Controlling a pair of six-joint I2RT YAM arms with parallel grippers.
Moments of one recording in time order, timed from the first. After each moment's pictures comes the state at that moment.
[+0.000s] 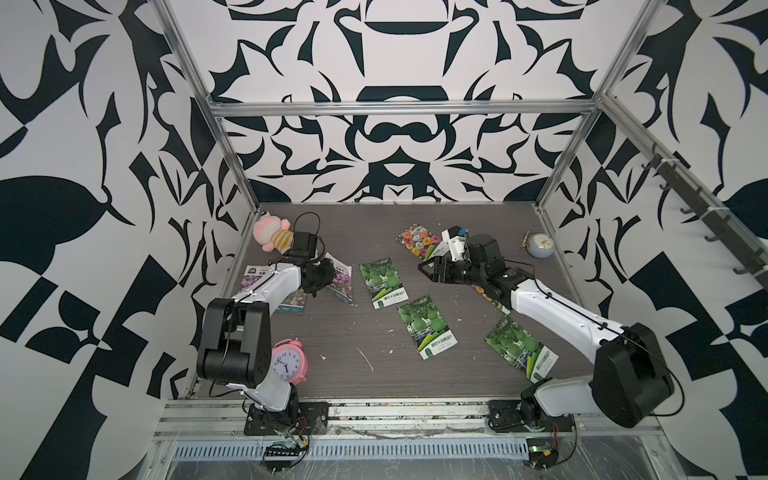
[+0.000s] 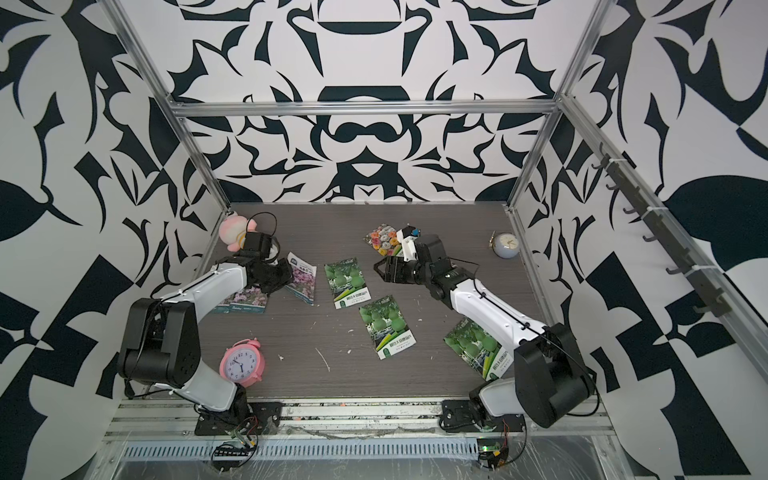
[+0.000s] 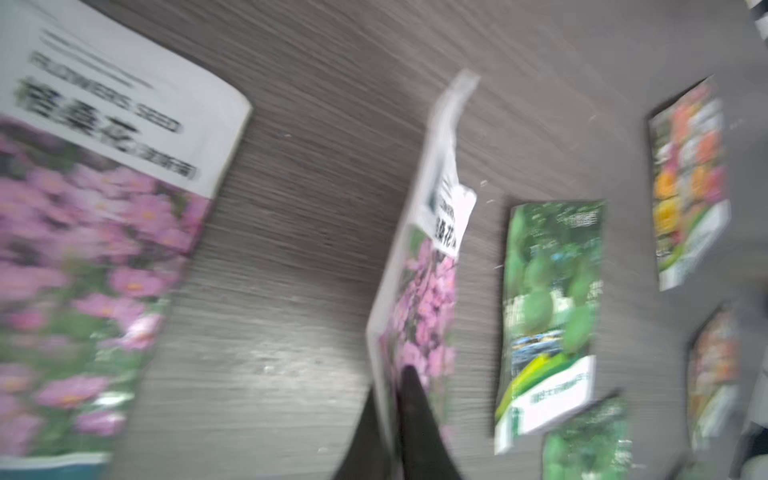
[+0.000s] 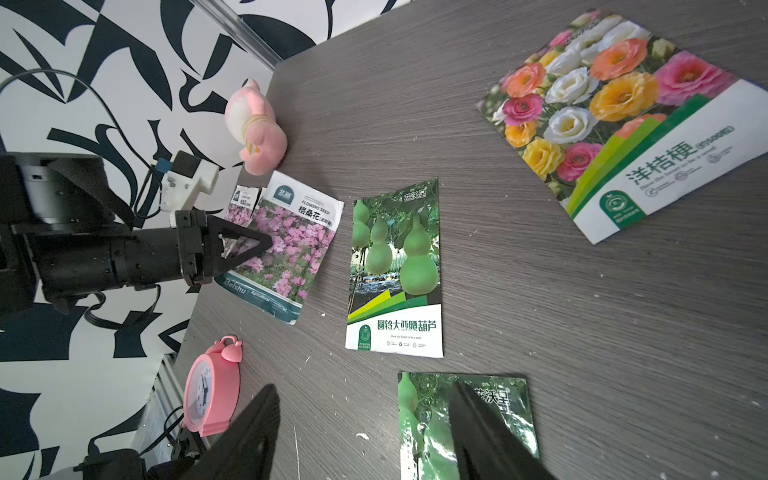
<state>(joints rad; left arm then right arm) -0.15 1.59 1.00 -0.50 0.17 -0.54 0.46 1.38 0.93 -0.15 -0.41 0.55</state>
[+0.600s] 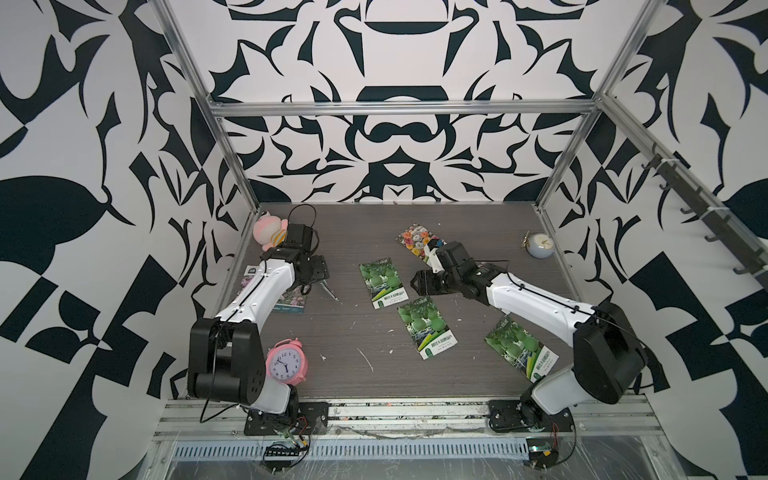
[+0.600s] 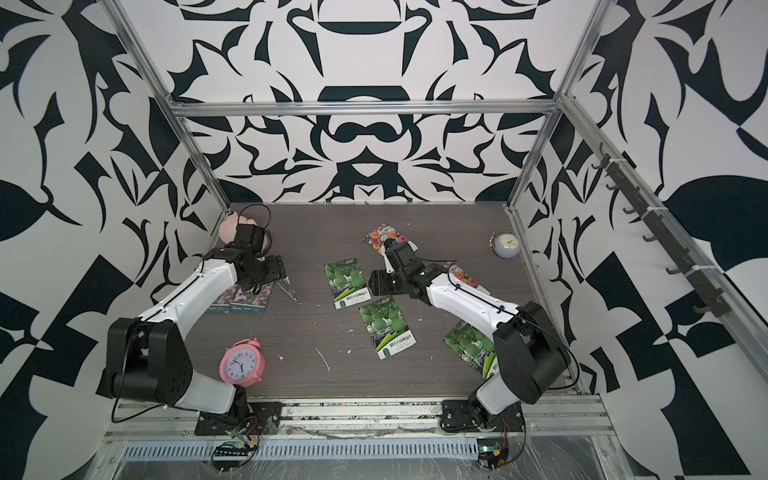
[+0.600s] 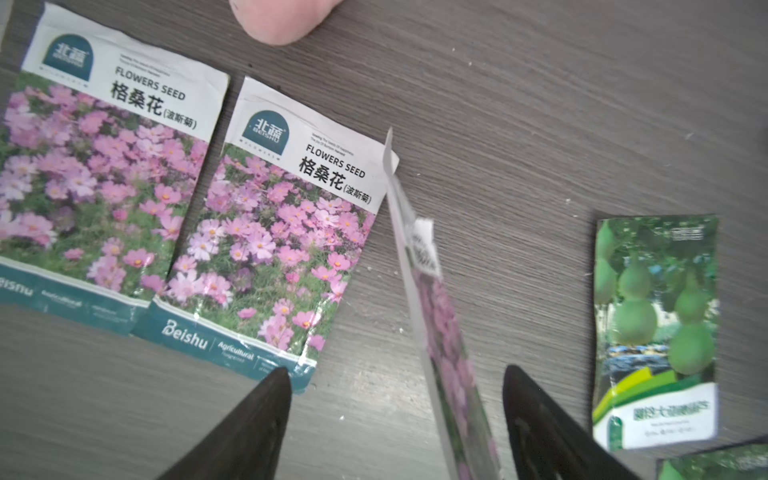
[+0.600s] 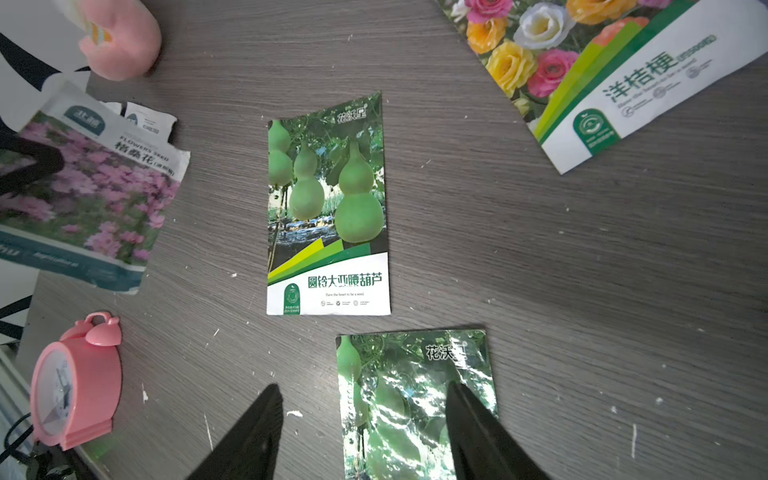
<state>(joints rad) -0.16 1.47 1.10 -0.73 -0.08 -0.43 0.62 1.53 1.04 -0.37 -0.14 0.49</state>
